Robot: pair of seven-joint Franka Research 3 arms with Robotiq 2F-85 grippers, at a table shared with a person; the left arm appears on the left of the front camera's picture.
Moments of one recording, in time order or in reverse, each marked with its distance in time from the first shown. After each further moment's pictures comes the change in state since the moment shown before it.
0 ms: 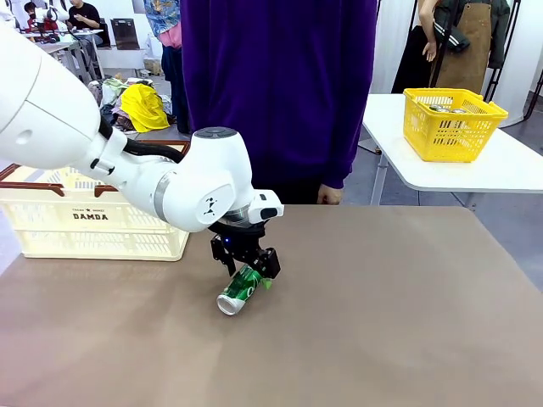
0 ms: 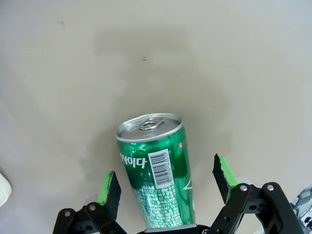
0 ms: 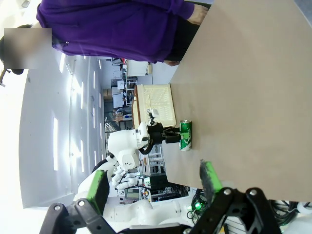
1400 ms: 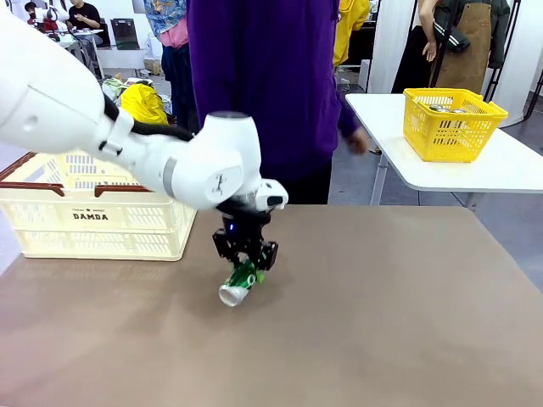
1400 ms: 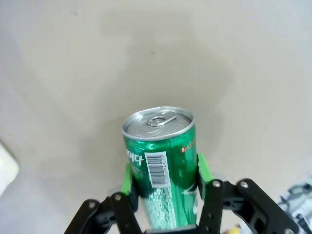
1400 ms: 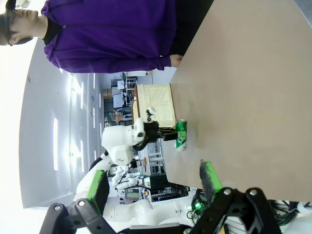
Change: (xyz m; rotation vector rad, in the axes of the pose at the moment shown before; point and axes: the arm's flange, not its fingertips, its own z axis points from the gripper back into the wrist) left arm 0.018 -0.008 0.036 0.033 0.086 0.053; right arm 0.000 0.000 0.000 0.000 0.000 0.000
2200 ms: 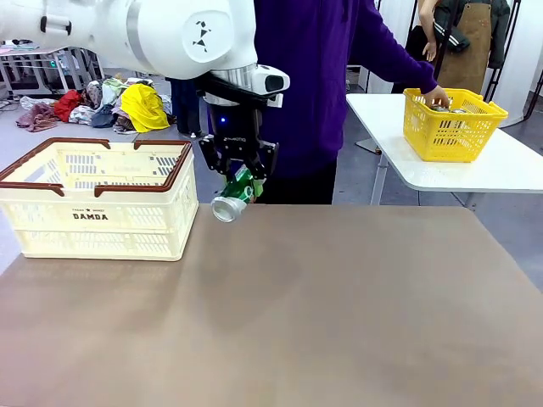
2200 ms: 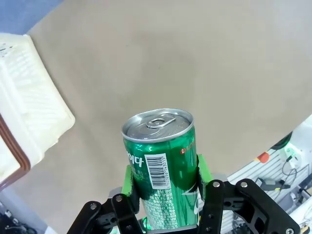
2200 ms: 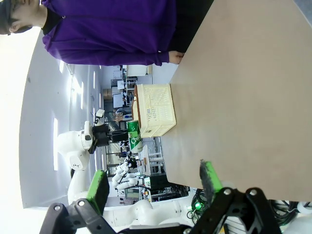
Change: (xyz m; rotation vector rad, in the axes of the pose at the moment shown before) left arm -0.003 -0.008 0.187 0.032 -0.082 0.080; right arm 0.000 0.000 0.000 0.000 0.000 0.000
